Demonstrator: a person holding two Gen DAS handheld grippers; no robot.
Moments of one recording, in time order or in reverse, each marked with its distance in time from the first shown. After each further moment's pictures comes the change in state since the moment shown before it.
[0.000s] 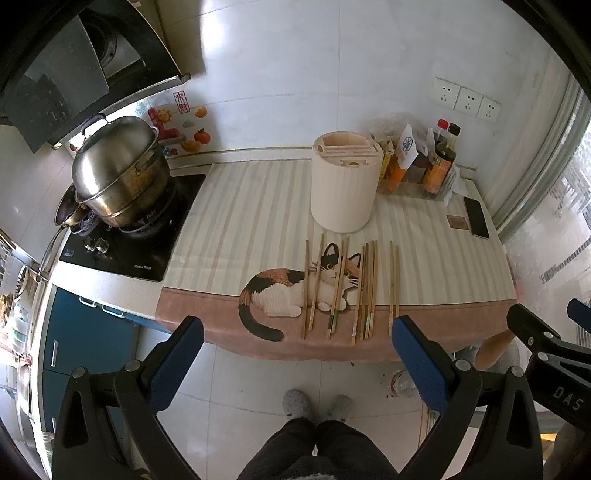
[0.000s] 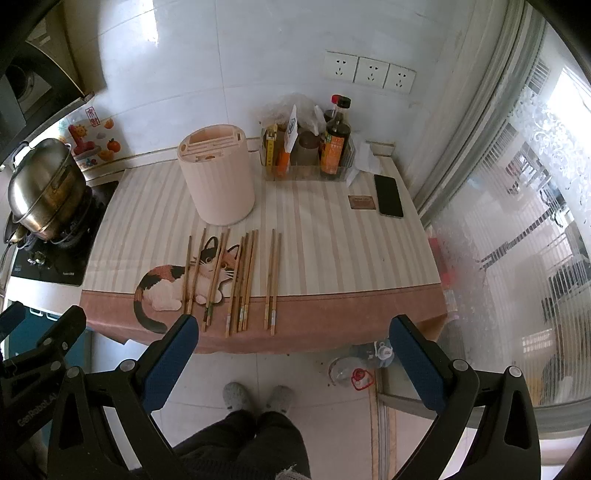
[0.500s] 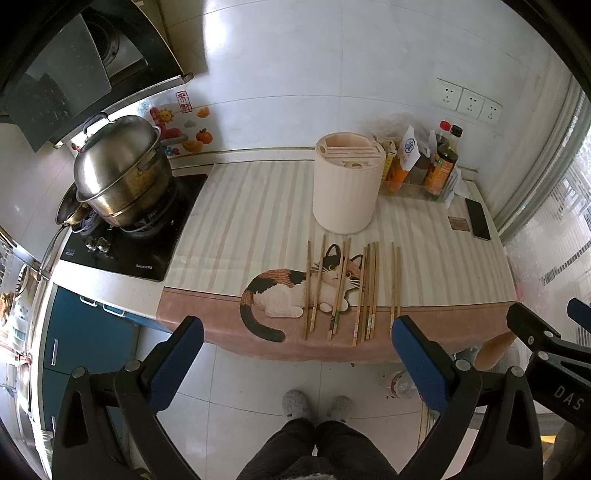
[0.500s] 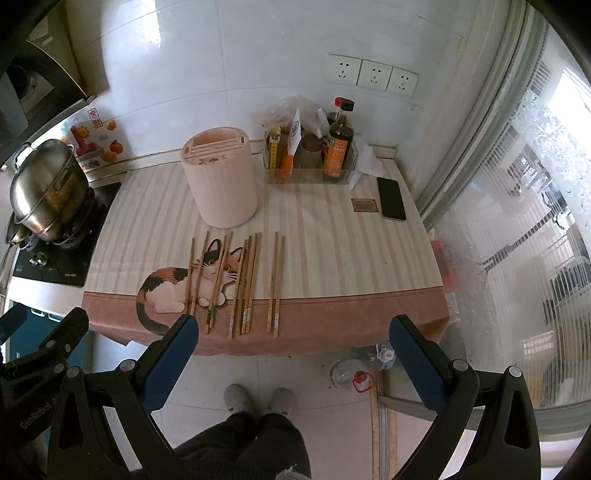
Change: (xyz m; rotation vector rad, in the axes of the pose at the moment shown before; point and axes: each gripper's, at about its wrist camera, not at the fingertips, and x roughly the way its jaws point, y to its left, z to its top) left arm 0.000 0.004 0.003 -0.009 -0.003 -0.004; right arm -0.001 0.005 0.002 -0.005 -0.003 0.006
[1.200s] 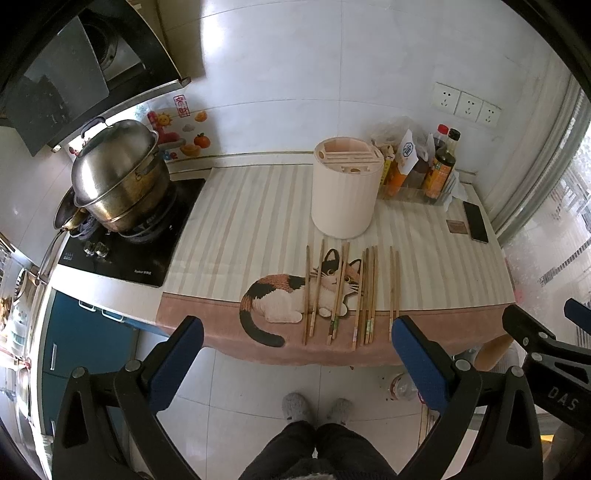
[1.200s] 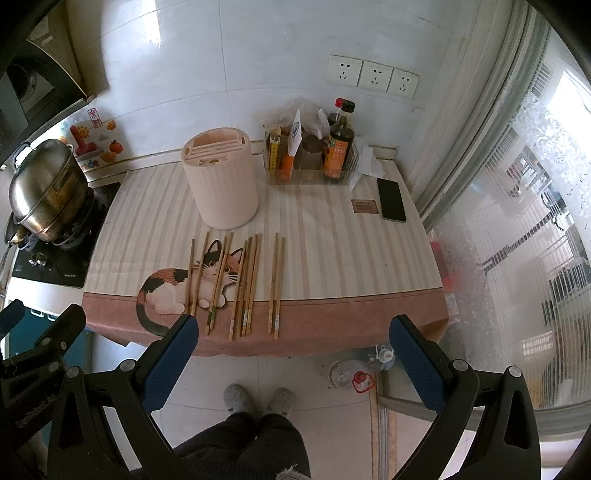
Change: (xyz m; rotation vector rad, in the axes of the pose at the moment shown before) left arm 0.001 0.009 0.007 0.003 -0.010 -0.016; right arm 0.001 0.004 0.005 0.001 -0.002 -0.002
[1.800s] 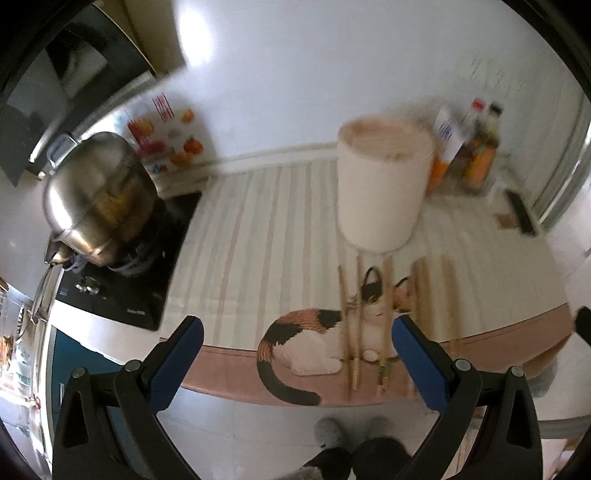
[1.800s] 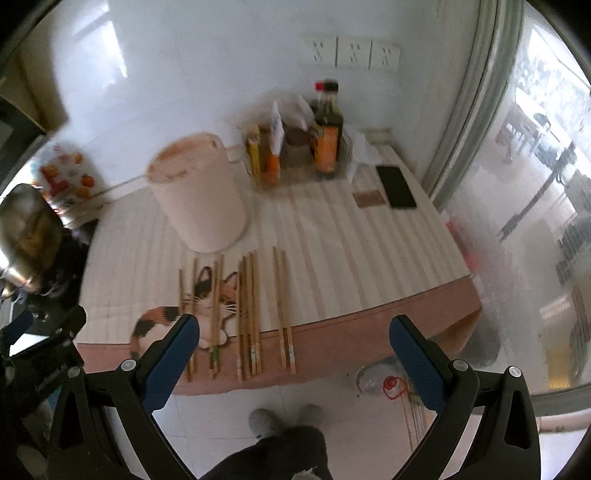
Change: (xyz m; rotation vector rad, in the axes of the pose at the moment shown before) left arm 0.155 0.022 0.028 0.096 0.003 0.084; right arm 0.104 -0.005 0.016 0.175 -0.007 0.005
